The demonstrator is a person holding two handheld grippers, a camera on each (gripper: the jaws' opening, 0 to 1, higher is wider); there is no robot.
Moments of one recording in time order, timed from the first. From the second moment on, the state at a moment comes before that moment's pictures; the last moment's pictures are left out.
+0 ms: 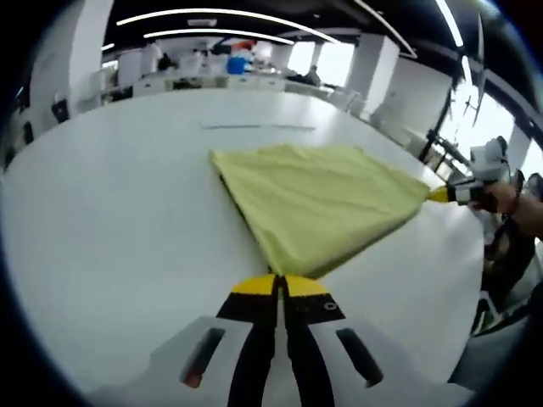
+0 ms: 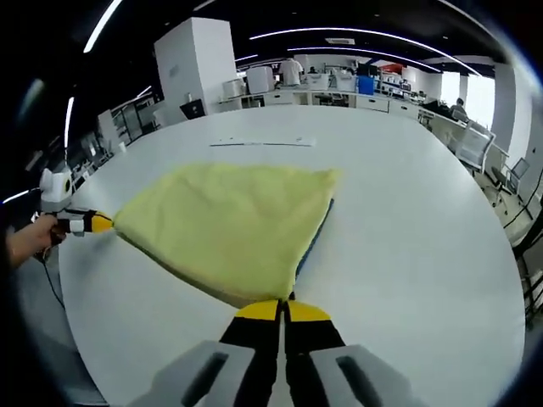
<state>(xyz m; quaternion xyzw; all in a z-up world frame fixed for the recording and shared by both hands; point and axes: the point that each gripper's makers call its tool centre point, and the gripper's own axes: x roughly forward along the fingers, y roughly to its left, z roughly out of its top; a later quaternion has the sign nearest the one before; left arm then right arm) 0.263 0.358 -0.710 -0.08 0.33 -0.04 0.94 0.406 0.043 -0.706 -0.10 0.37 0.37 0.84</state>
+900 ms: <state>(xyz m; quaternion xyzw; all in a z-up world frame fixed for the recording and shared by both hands) 0.251 0.355 -0.714 0.06 0.35 -0.16 0.92 0.401 0.032 -0.712 -0.13 0.38 0.38 0.83</state>
